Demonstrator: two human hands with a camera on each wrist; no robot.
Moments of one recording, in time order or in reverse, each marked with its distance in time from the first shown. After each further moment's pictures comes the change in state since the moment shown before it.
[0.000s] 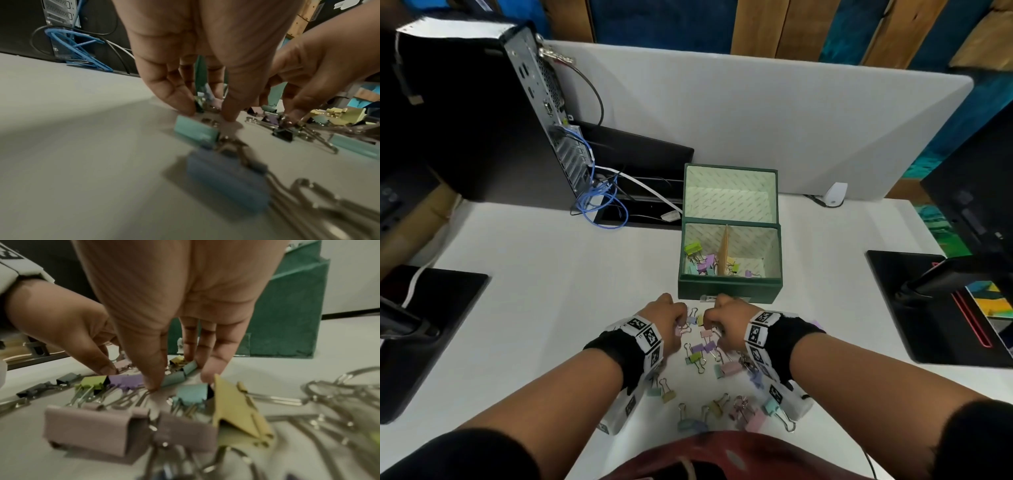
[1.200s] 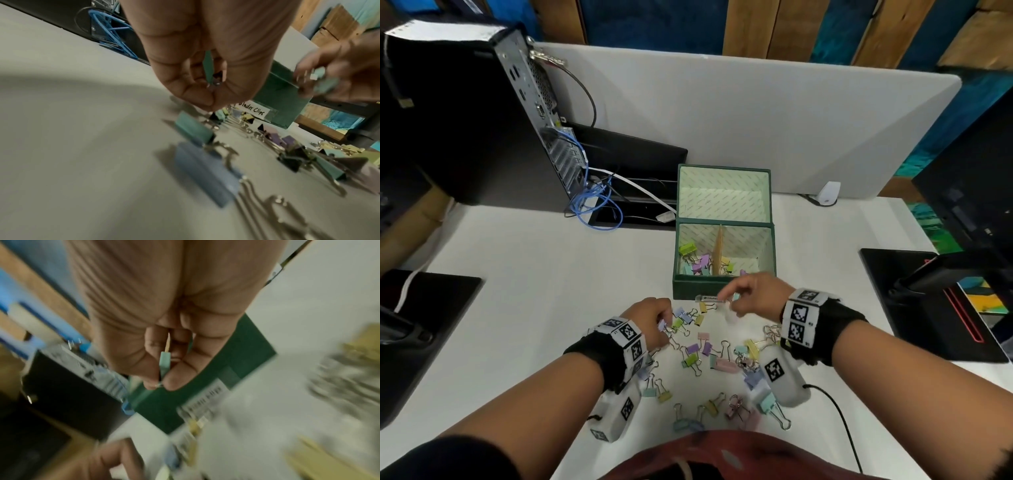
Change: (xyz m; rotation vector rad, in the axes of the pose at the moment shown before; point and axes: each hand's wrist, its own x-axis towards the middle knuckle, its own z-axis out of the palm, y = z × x) left_hand -0.007 -0.010 -0.009 -0.219 0.035 -0.032; right_hand -0.037 0.027 -0.040 0.797 0.223 0.122
